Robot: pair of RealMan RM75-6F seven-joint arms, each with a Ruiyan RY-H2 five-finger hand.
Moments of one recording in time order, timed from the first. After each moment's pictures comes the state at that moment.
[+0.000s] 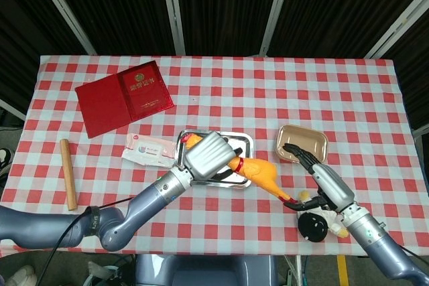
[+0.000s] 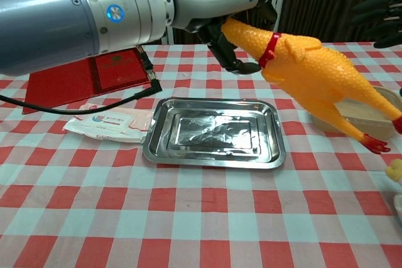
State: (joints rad) left arm -1.04 -1.55 -0.34 -1.76 1.09 0.87 0.79; right arm 0.43 -0.93 0.08 -1.97 -1.54 1.06 0.57
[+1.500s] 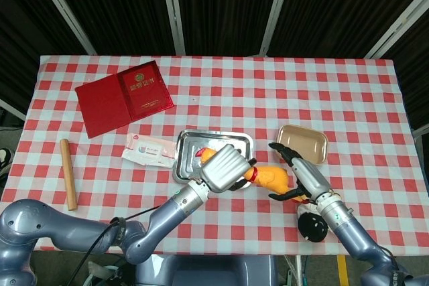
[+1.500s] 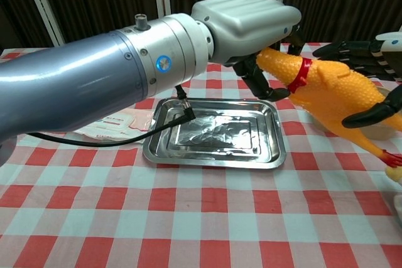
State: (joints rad) left arm -1.14 -1.73 -0.24 -1.66 1.07 1.06 0.83; right arm 0.52 -1.12 0.14 -1.92 -1.23 0.93 0.29
